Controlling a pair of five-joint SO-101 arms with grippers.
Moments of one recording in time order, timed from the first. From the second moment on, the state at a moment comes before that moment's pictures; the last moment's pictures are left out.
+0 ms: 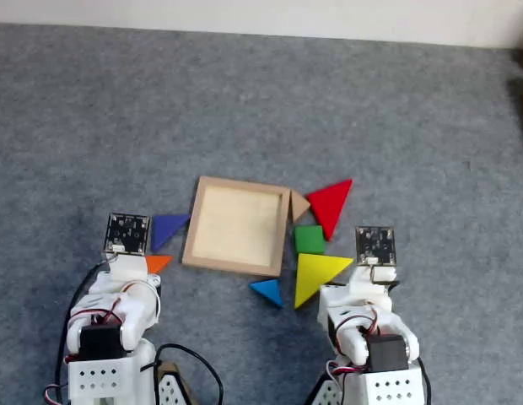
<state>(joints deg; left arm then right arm) -10.5 -101.8 96.0 70.6 -3.1 -11.8 -104.3 95.9 71.2 -3.7</state>
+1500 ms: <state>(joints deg) -10.5 -101.8 96.0 70.6 -3.1 3.3 -104.8 77.5 74.6 -3.7</state>
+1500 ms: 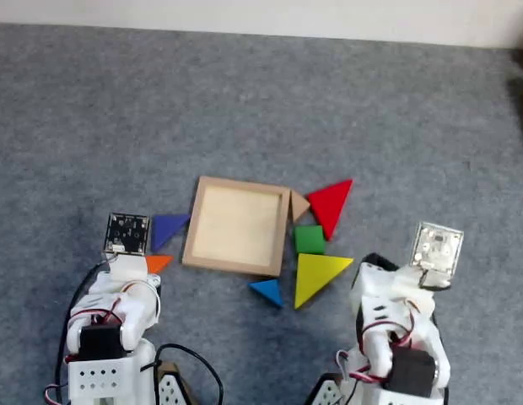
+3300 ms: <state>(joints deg) -10.5 -101.8 96.0 70.6 -3.1 -26.2 -23.5 47.4 63.9 -21.7</state>
